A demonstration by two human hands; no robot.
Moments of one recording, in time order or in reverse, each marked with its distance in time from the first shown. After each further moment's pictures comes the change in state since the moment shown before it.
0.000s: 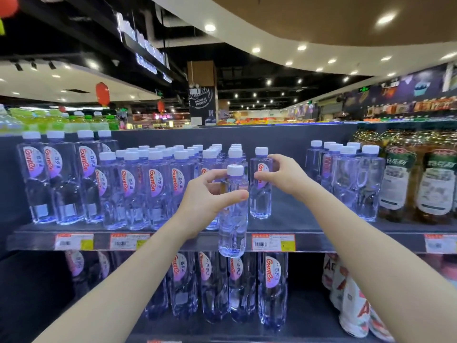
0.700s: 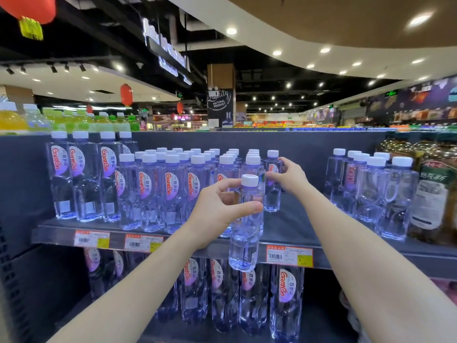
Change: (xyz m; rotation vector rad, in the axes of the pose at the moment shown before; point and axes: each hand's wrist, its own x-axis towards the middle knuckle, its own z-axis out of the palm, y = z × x) left_hand -0.002 -0.003 -0.004 -0.032 -0.018 0.020; right_hand 0.067 0.023 0.037 0.052 0.073 0.063
